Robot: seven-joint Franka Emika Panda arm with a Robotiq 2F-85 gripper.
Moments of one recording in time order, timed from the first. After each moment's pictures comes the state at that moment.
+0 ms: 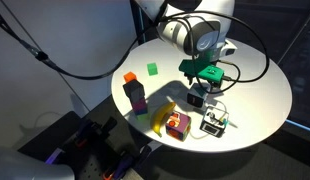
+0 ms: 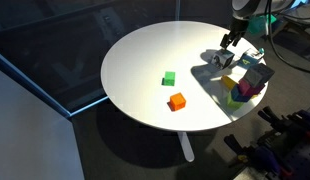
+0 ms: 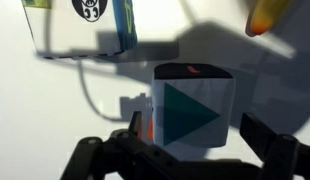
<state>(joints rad) -0.25 0.56 -0.07 -1.93 0.05 2.50 -0.38</state>
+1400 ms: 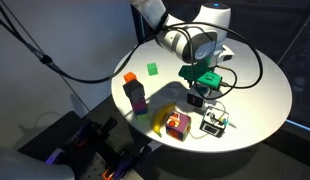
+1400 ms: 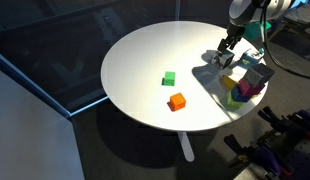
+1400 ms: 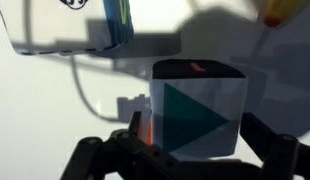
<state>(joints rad) -0.27 0.61 -0.04 -1.92 0.05 2.57 -0.38</state>
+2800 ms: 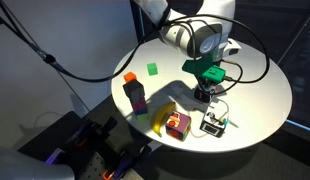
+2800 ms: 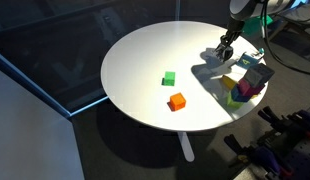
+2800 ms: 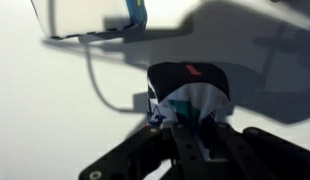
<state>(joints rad) -0.25 0.61 -0.07 -1.88 0.03 2.57 -0.29</state>
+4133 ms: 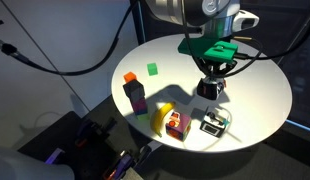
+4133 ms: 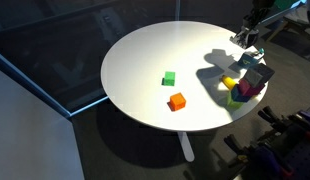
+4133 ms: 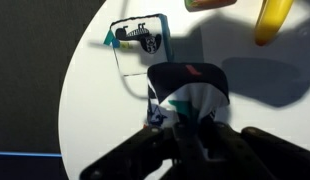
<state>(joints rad) -0.22 0.29 -0.16 -2.07 -0.07 2.43 -0.24</state>
